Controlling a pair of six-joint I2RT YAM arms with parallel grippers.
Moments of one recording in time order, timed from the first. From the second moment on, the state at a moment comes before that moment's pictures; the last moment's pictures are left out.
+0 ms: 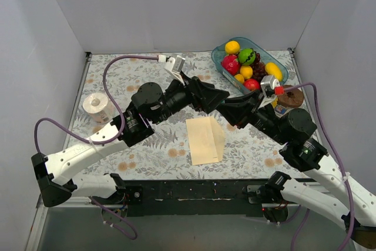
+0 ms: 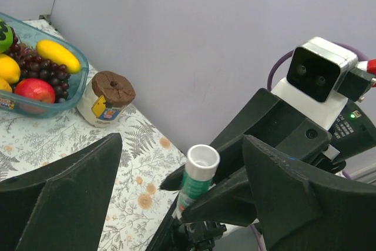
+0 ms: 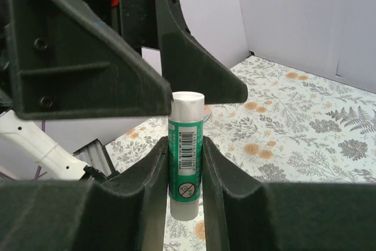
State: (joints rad) left arm -1.01 1.18 1.23 0.11 -0.01 -0.64; right arm 0.85 0.68 0.87 0.04 -0.16 0.35
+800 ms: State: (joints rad) left arm -1.16 1.30 1.37 -0.05 -0.30 -0.50; right arm 0.85 0.70 0.87 -0.01 -0.09 0.35
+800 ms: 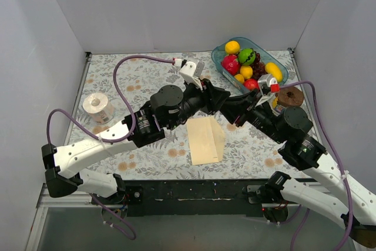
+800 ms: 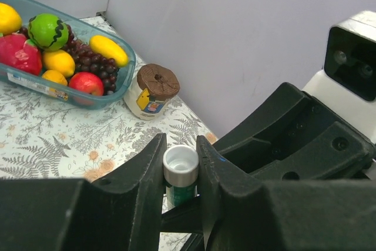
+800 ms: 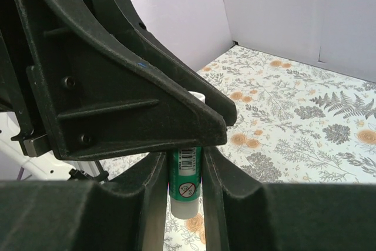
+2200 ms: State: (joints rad) left arm -1.14 1.17 1.34 0.13 0.46 -0.43; right arm 0.85 0.70 0.92 0.12 -0.58 0.31
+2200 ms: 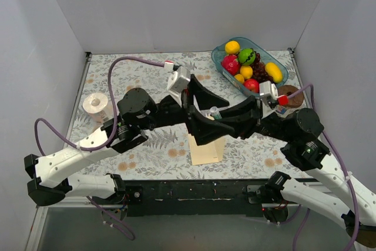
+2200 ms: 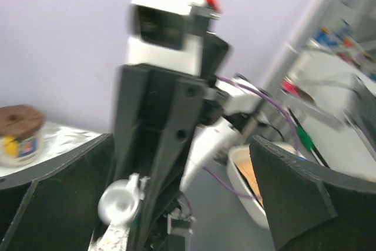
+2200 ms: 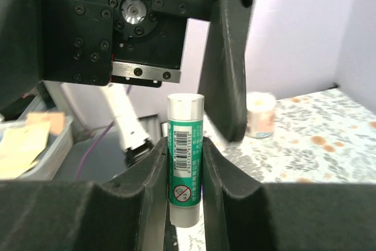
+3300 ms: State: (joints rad) left arm -1.17 1.25 1.39 -0.06 -0.27 -0.53; right arm 0.85 0.69 0.87 0.08 -0.18 0.33
